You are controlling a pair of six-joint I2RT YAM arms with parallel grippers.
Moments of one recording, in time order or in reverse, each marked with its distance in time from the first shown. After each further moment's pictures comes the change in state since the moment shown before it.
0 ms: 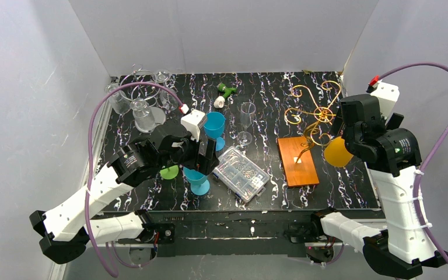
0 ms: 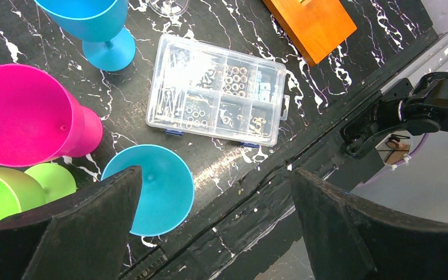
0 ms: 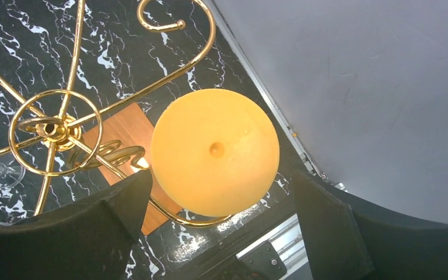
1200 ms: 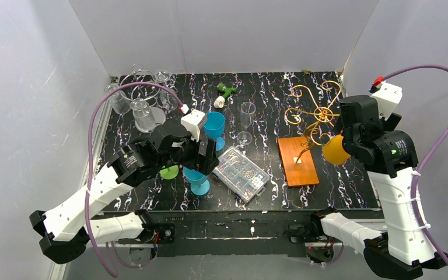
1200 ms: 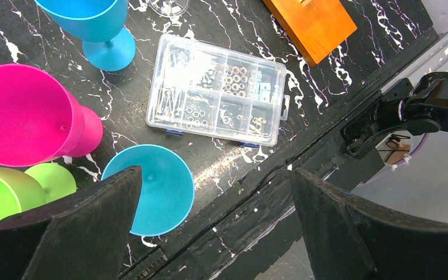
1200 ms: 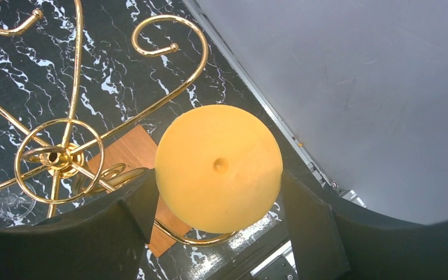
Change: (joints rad) left arm 0.000 0.000 0.000 0.000 0.000 0.000; right arm 0.000 -0.026 -0.065 0.087 0.063 0.040
